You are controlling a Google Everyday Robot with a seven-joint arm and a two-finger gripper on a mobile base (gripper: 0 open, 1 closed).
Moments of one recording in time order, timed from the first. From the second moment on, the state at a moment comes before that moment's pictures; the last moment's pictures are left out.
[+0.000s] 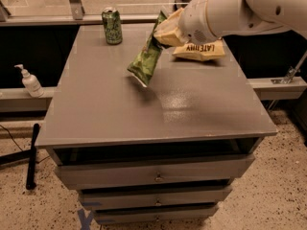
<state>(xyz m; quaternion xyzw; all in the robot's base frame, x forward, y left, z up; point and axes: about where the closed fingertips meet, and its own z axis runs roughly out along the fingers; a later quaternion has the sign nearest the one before) 0.625 -0.036 0.981 -0.56 0.65 0.10 0.50</state>
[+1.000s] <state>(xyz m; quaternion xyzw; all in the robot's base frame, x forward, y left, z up) 0.723 0.005 0.972 -0.50 0.65 0.09 0.56</state>
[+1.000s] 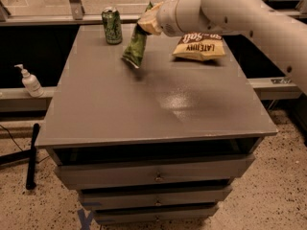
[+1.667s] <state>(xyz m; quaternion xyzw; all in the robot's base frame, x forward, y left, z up) 0.798 0.031 0.954 -0.45 0.67 0.08 0.58</state>
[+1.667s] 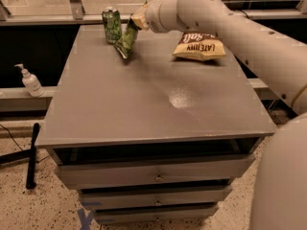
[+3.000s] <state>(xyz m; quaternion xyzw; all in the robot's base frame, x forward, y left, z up) 0.831 0.060 0.895 -0.44 0.71 0.12 0.54</state>
